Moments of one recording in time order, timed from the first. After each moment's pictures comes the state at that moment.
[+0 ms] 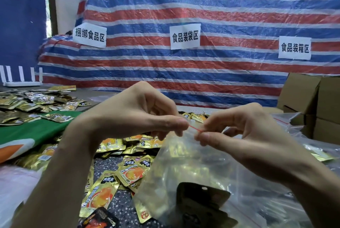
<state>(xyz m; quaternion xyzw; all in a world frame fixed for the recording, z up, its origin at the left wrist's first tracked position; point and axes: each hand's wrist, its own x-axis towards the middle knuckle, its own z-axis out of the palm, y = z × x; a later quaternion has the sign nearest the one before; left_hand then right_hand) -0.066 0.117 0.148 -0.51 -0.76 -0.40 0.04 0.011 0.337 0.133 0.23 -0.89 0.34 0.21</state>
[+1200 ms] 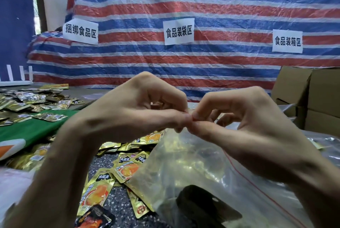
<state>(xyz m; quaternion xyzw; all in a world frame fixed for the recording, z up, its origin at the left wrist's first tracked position) -0.048 0.131 0.152 -0.56 -0.75 -0.33 0.12 0.021 0.326 0.136 0.28 -0.86 0.32 0.27</state>
